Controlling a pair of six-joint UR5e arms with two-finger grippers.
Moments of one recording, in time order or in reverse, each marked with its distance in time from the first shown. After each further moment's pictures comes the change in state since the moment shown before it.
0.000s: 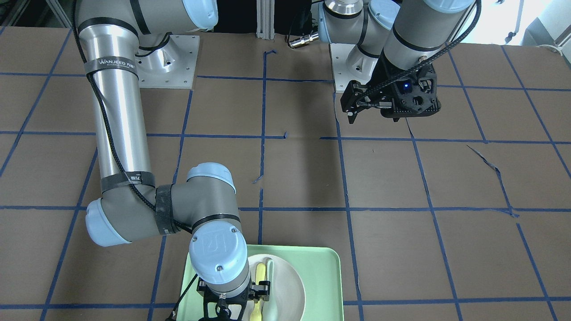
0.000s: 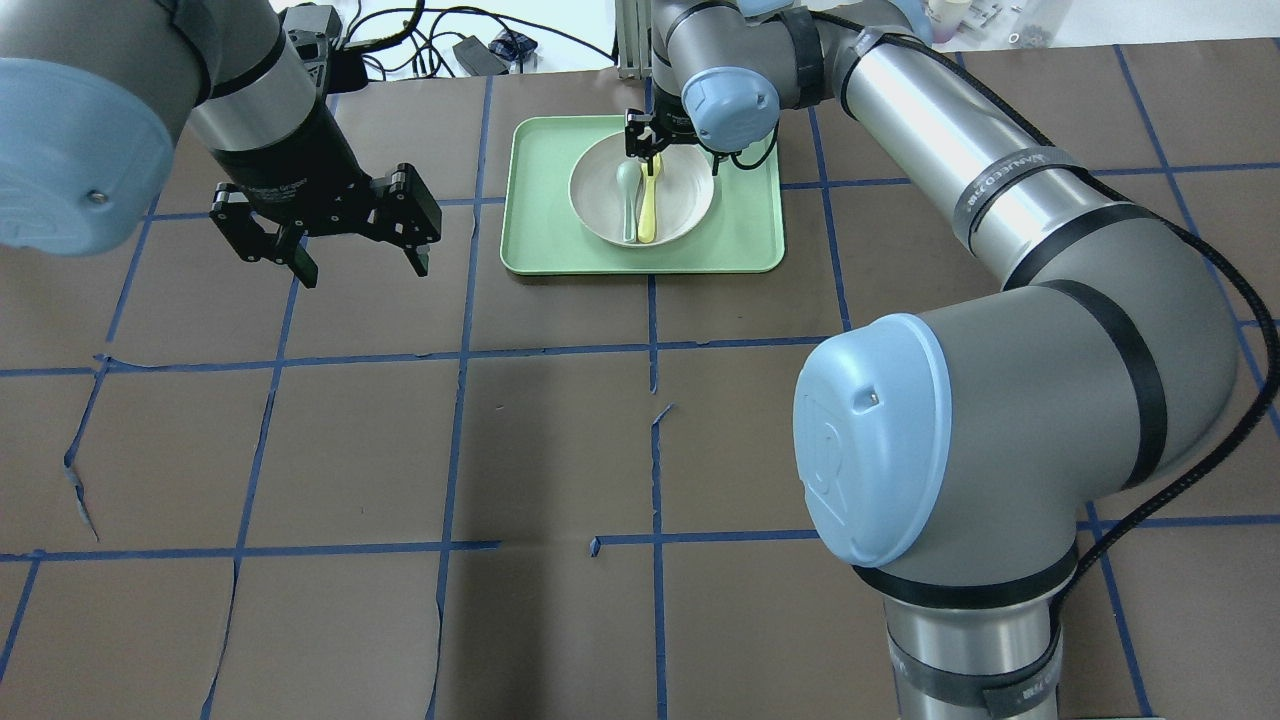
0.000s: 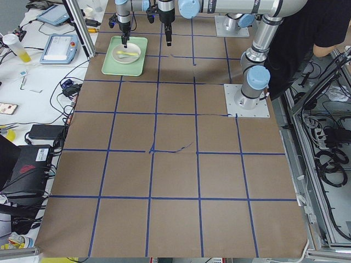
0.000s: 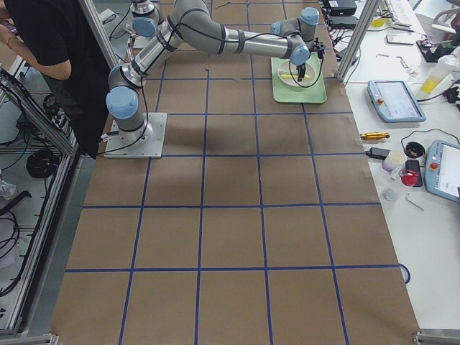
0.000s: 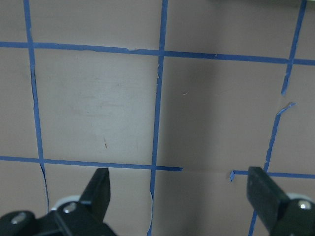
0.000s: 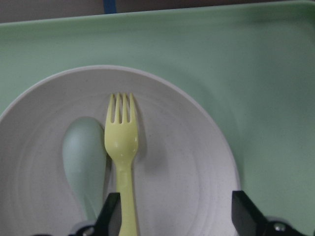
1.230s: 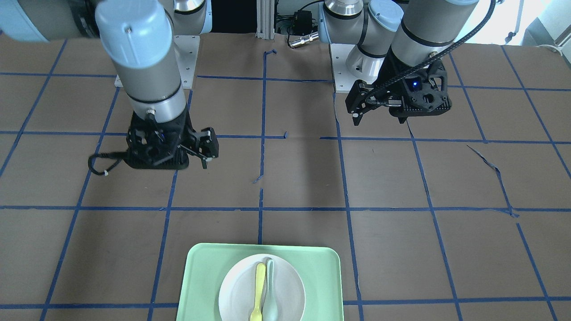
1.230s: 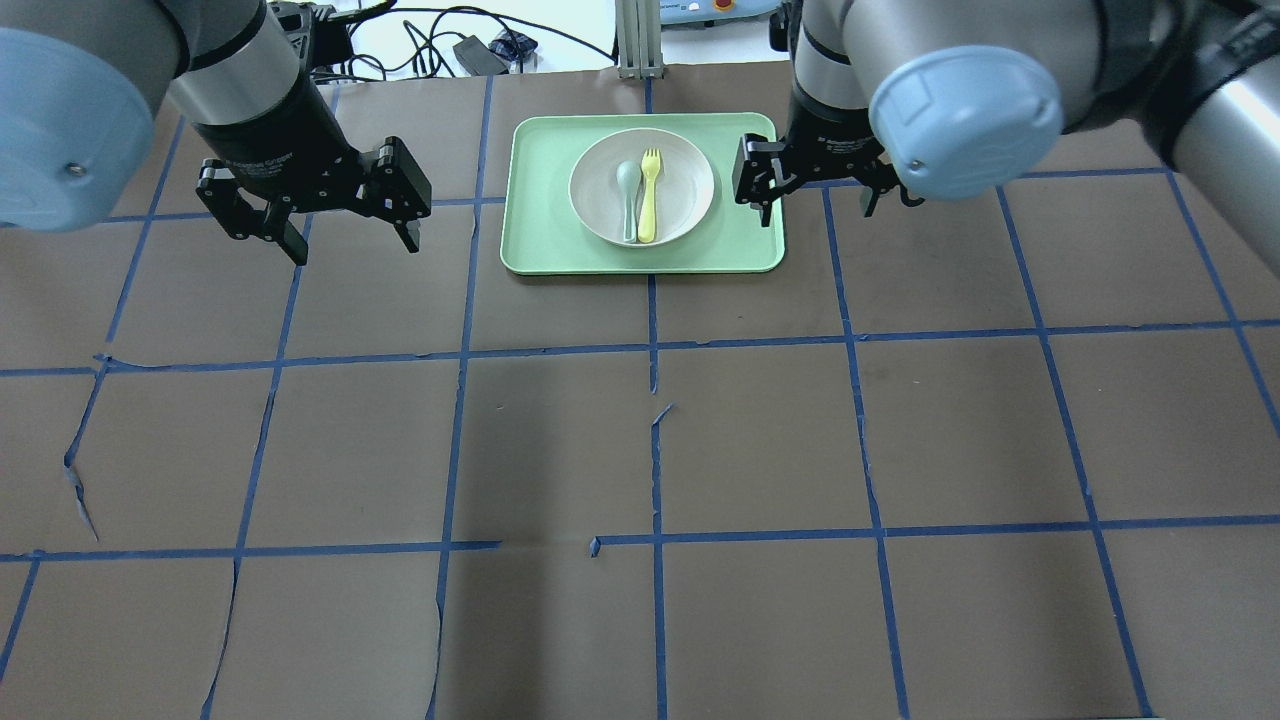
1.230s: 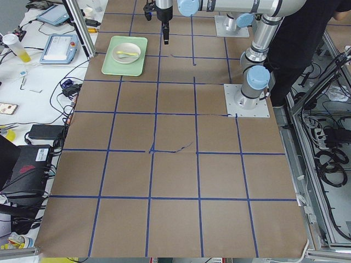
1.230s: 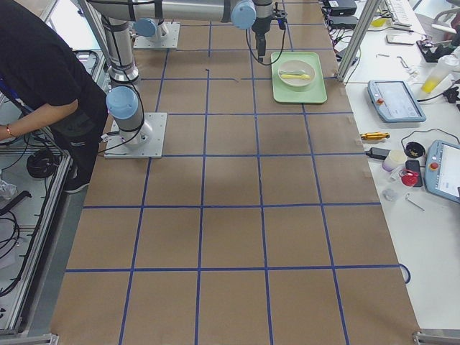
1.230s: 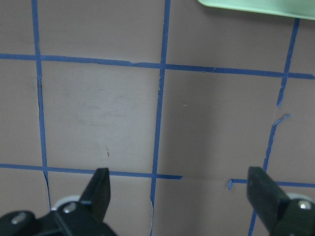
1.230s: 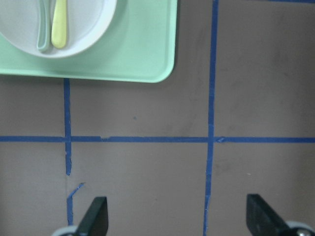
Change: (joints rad) left arm 0.012 -0.010 0.035 0.006 -0.005 0.002; right arm -0.047 -0.612 0.492 0.205 -0.058 -0.208
